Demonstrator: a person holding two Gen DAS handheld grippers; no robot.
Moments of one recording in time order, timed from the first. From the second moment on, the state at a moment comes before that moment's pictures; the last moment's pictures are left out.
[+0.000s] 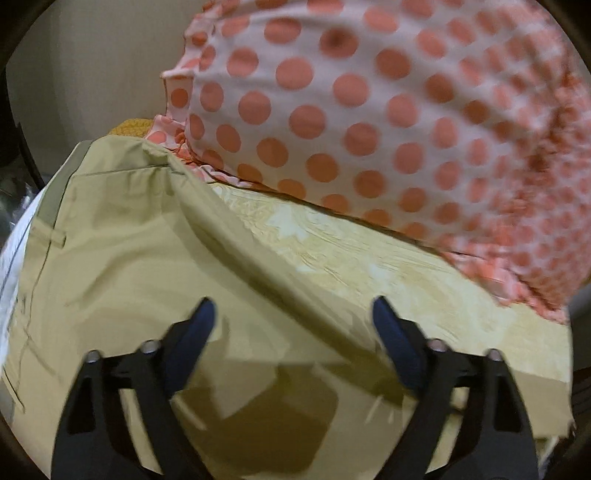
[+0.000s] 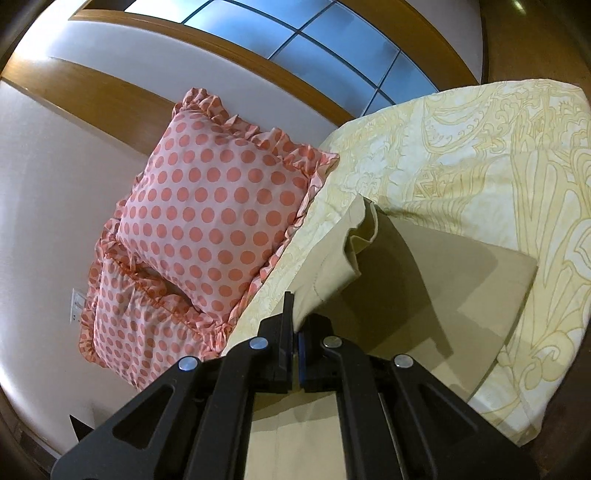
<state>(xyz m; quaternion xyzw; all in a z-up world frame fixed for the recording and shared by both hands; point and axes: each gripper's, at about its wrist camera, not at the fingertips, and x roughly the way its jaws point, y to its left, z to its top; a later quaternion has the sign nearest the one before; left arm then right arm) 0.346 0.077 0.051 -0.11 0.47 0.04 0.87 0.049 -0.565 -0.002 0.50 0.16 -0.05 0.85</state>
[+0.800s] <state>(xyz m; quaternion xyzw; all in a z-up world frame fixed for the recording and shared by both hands) -0.001 0.119 0.013 -0.19 0.35 0.03 0.92 -0.006 -0.573 -0.024 0.42 0.19 -0.14 0.88</state>
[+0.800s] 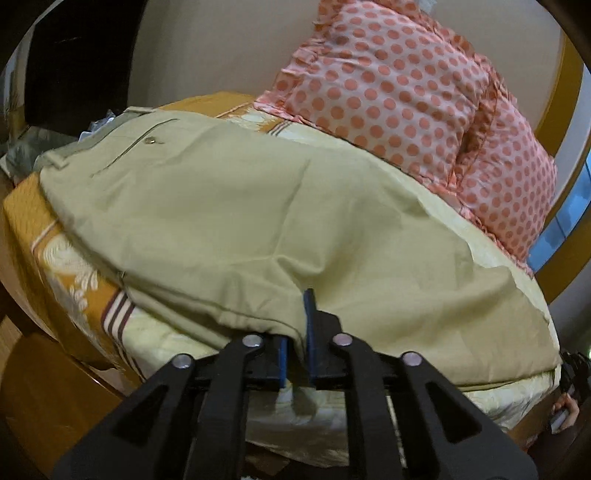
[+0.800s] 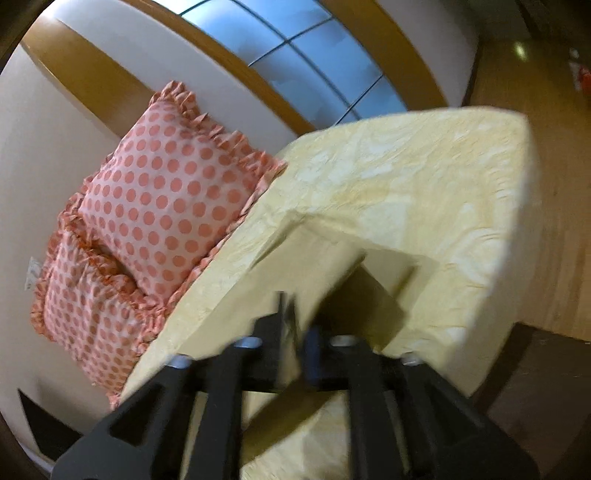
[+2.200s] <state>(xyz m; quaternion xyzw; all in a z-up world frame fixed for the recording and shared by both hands) -0.029 0.246 0.027 -0.30 0.26 0.13 0.91 0.073 -0.108 0.023 0.02 0.31 0.39 0.87</state>
